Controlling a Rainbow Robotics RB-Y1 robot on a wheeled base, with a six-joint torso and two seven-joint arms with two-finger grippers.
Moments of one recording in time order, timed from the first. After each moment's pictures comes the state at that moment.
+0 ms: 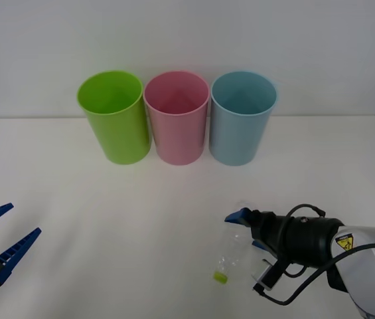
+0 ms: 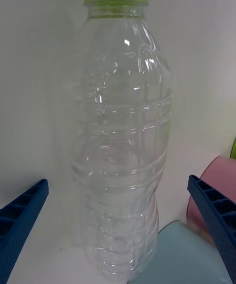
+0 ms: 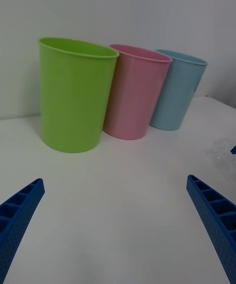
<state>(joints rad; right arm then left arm) 0.05 -0.31 0.12 -1.91 2.37 -1.12 0.99 0.36 0.42 0.50 -1.58 -0.99 -1.21 0.00</state>
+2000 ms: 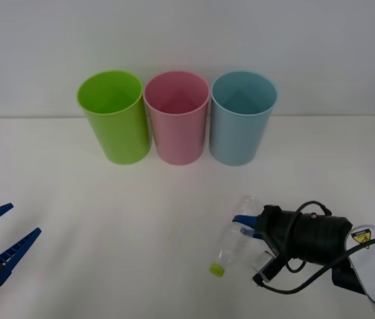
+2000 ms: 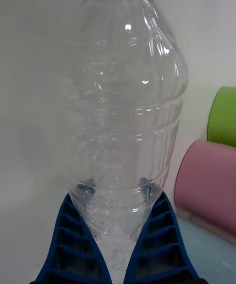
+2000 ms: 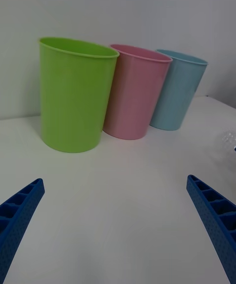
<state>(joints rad) 0.06 -0.33 0.06 -1.85 2.11 -1.06 0.99 0.36 0.42 0.50 -1.58 -0.99 -1.21 0.00</state>
